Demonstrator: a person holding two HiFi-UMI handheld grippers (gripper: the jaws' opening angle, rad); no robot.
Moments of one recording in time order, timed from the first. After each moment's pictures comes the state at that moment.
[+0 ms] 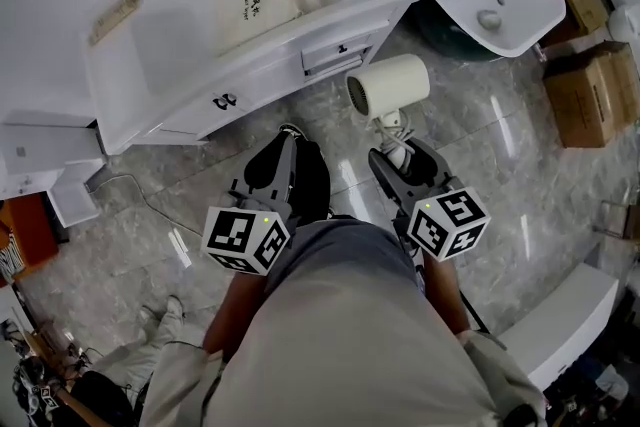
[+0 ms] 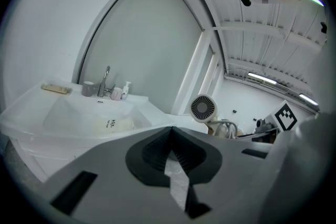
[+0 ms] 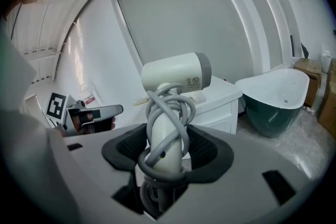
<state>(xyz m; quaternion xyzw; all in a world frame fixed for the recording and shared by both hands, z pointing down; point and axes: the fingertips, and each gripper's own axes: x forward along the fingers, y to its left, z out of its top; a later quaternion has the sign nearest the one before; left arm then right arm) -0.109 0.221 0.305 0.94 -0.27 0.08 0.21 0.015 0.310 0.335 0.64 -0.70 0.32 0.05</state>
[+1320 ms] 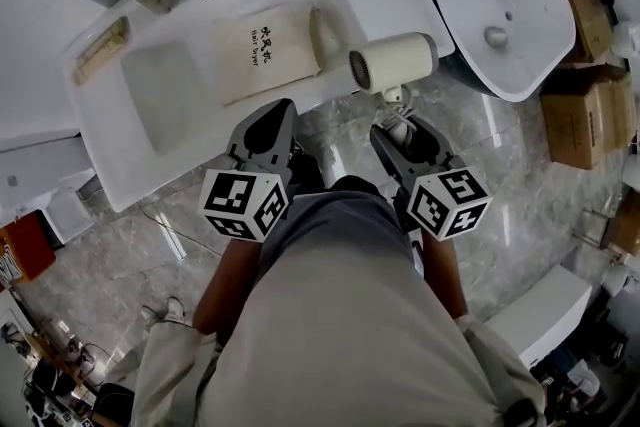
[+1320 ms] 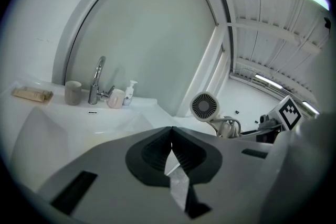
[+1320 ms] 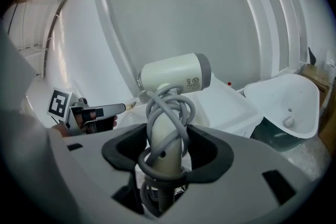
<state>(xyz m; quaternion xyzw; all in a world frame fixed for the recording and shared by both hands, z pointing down) -0.035 -0.028 0.323 0.93 -0.26 0.10 0.24 0.085 0.070 0.339 0.64 -0.69 0.34 0.09</state>
